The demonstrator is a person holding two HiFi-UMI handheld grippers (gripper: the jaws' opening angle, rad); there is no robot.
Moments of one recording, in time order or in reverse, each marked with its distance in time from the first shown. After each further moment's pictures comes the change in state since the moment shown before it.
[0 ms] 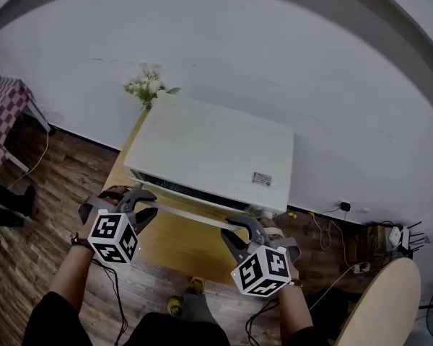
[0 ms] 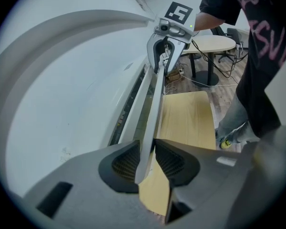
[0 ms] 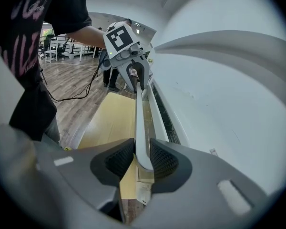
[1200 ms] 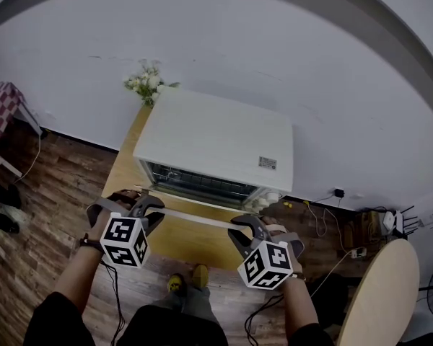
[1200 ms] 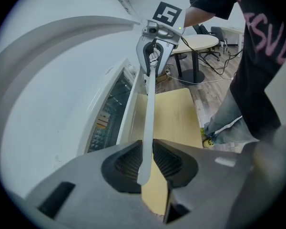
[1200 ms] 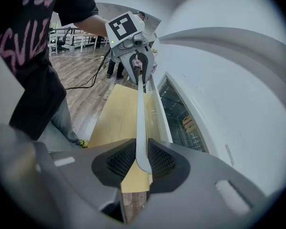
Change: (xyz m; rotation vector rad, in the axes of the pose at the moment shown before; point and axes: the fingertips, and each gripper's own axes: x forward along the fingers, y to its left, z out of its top) left arm -0.013 -0.045 -0.012 0.121 -0.027 -0.088; right arm 0.002 0.048 0.000 -0.026 0.119 0.018
